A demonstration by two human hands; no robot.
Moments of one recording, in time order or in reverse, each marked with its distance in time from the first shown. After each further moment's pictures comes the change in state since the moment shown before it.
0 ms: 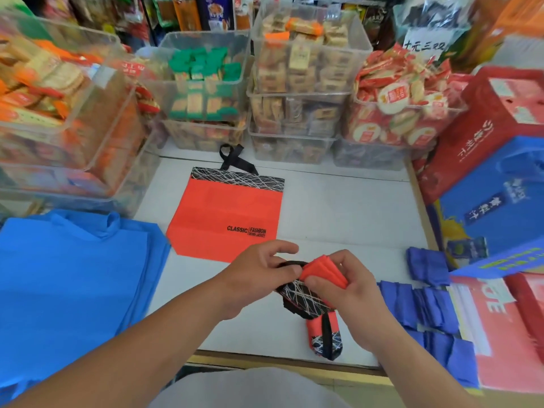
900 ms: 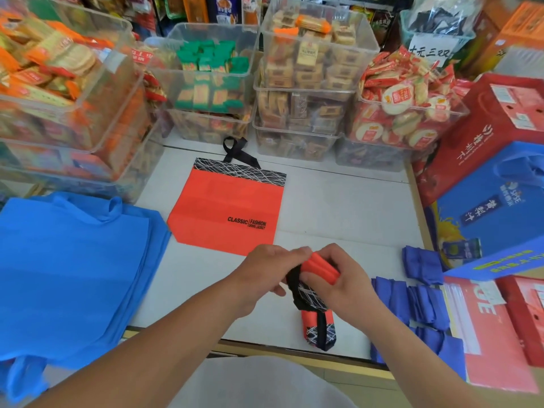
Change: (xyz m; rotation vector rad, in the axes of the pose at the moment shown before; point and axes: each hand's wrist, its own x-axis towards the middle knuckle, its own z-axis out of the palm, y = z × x) left_hand -0.001 -0.010 0.025 -0.038 0.107 -0.108; right_hand 0.006 0.011 -0.003 -0.484 -0.020 -0.117
